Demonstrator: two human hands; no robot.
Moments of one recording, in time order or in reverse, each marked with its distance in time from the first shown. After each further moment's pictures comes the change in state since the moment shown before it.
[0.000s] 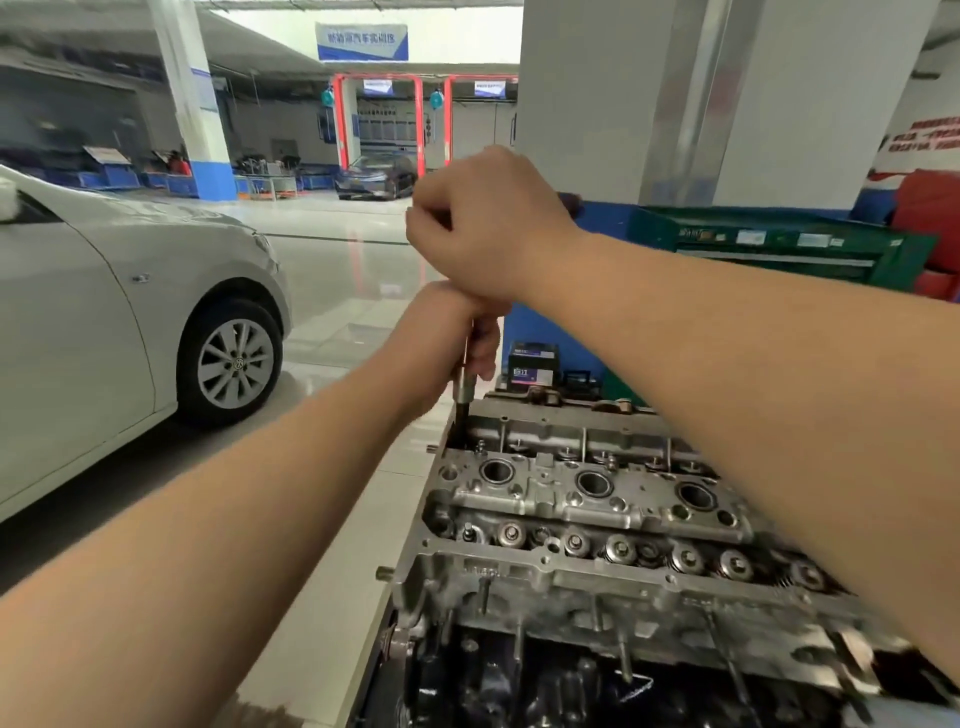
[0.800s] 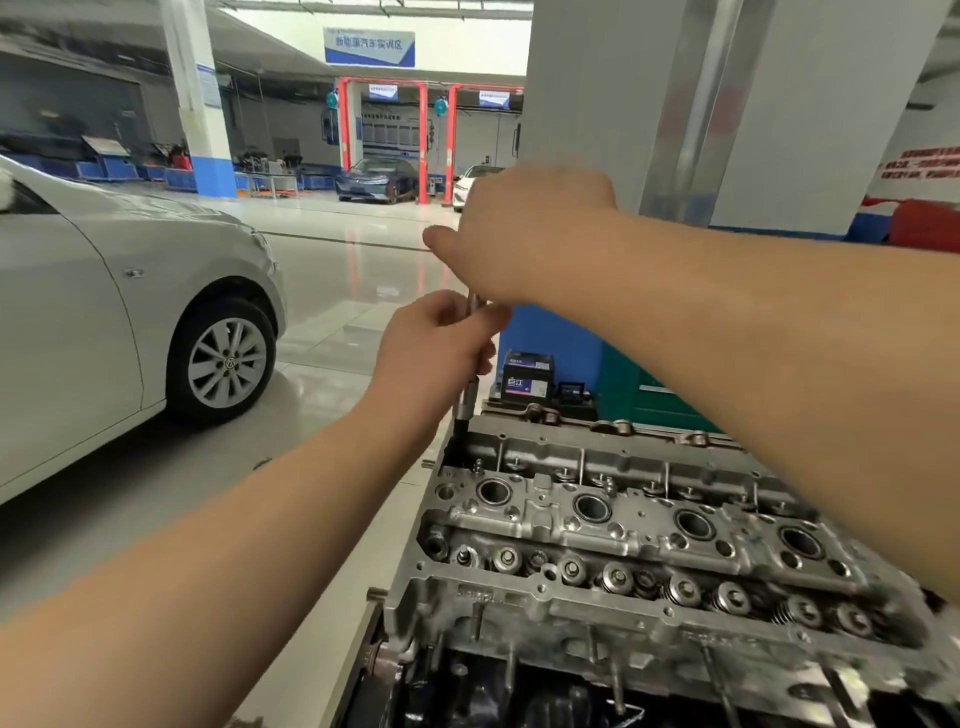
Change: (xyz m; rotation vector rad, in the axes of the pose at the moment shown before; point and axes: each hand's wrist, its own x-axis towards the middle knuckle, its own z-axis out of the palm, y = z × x) left_hand -0.006 -0.011 0.002 0.017 0.258 0.132; right_hand 0.011 -0.002 -0.016 -0.466 -0.195 0.187
